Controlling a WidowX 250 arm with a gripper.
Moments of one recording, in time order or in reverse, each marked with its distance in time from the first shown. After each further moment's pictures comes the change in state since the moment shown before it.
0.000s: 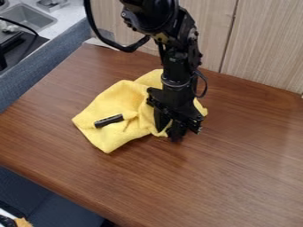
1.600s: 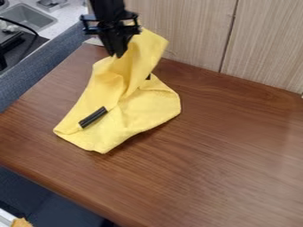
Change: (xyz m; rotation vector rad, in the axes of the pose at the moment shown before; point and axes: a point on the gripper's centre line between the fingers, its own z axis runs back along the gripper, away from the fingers) arm 0.008 0.154 0.084 -0.138 -0.148 0.419
